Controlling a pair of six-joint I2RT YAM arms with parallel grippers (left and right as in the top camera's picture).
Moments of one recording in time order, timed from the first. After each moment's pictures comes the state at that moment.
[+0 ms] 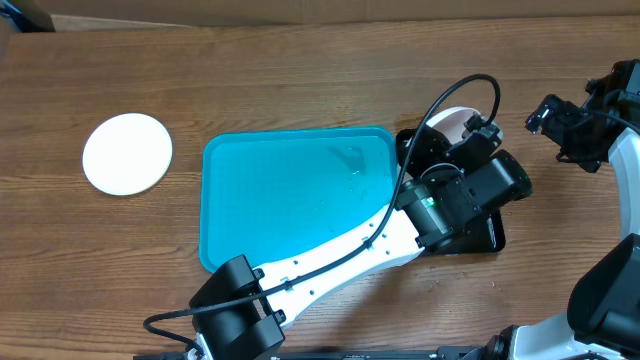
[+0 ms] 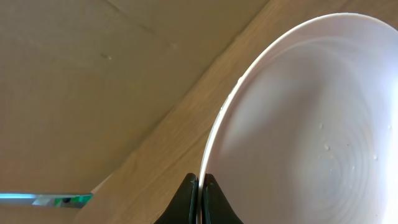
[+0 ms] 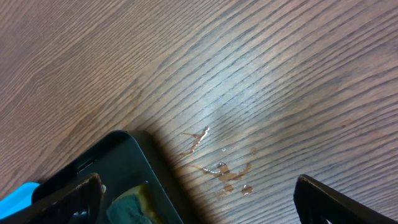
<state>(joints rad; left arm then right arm) -1.09 1.94 1.72 -0.59 -0.99 0.11 -0.35 1.72 1.40 -0.83 -0.19 0.28</state>
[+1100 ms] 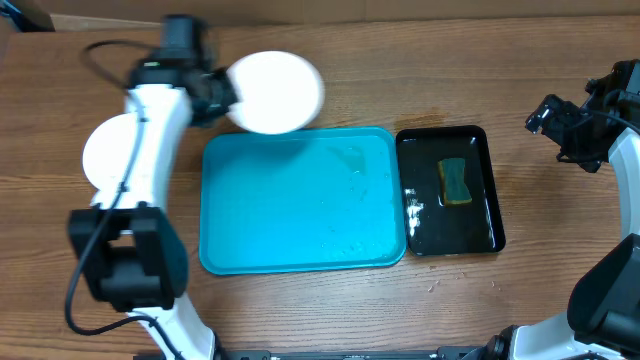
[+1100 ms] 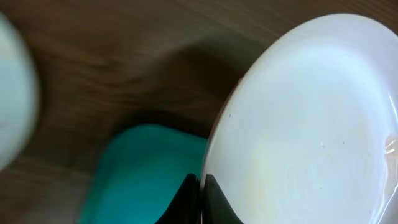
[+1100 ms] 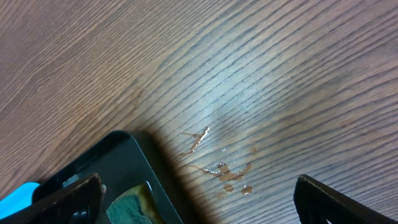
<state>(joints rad) 0.09 1.94 1.72 -0.95 0.13 -0.44 -0.35 1.72 1.40 -0.83 -0.19 0.28</state>
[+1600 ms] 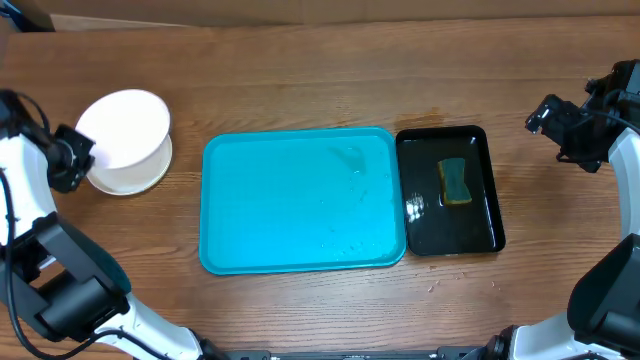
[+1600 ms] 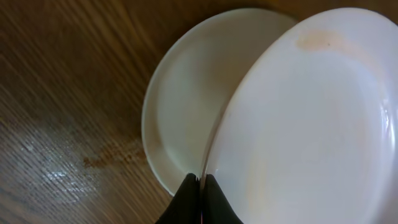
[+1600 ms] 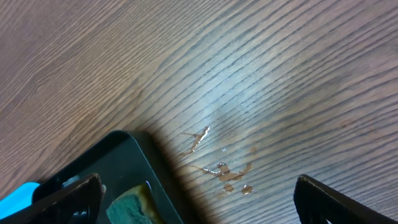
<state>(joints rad) 0.63 1.94 1.58 -0.89 0.15 -0.47 -0.35 1.72 1.40 -0.83 -0.19 0.28</state>
